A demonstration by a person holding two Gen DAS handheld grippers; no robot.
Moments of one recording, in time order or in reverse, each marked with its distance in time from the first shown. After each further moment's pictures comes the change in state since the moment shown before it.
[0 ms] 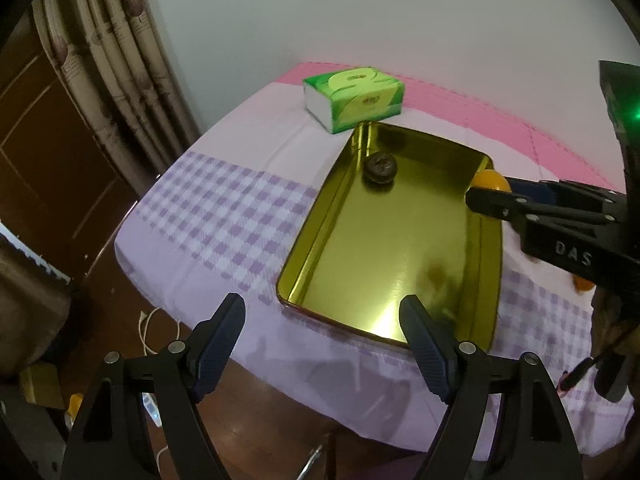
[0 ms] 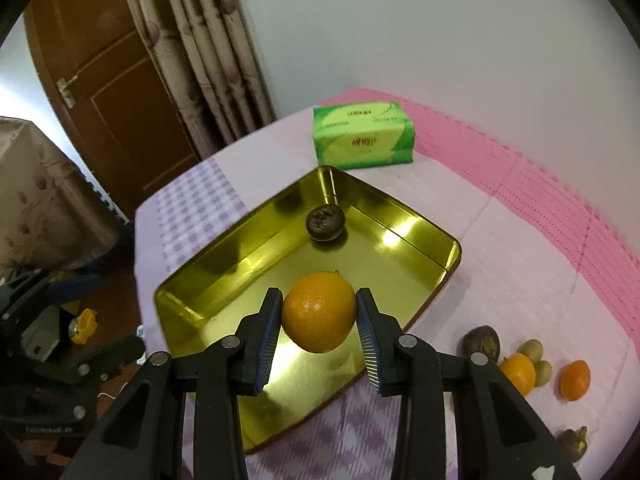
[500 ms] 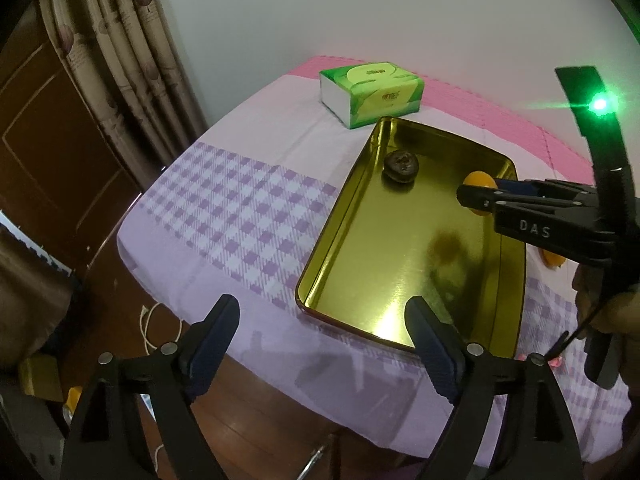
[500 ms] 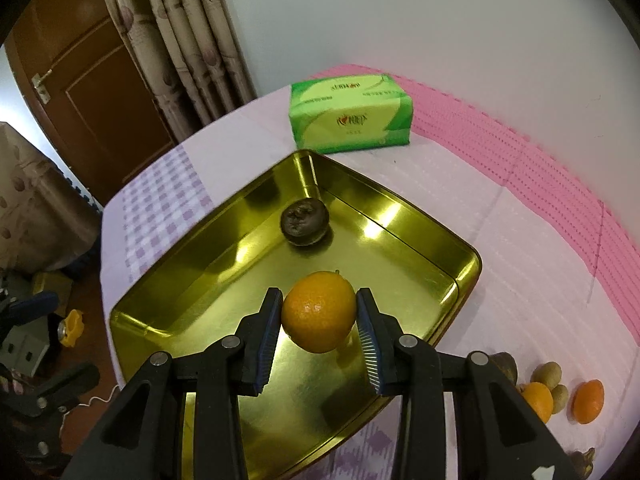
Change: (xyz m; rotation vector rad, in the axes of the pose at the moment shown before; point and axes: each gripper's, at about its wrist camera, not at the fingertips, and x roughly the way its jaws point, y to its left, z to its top) left arm 0.013 0.014 0.003 -0.028 0.016 0.012; right arm 0.049 -0.008 0.012 0.024 0.073 -0.050
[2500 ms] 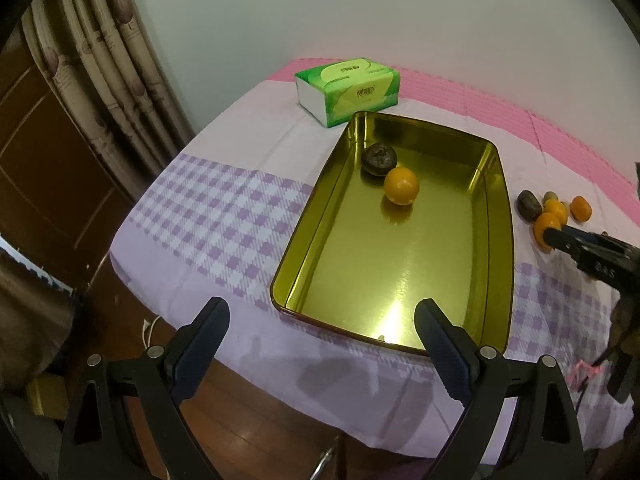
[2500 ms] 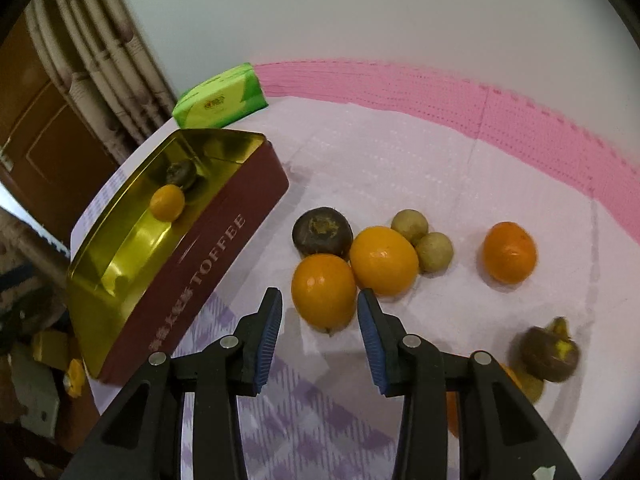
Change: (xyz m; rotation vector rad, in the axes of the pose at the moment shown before) left arm 0.000 -0.022 -0.005 0.077 -0.013 0.003; right arm -0.039 -0.114 -0.096 0.260 -0.049 -0.073
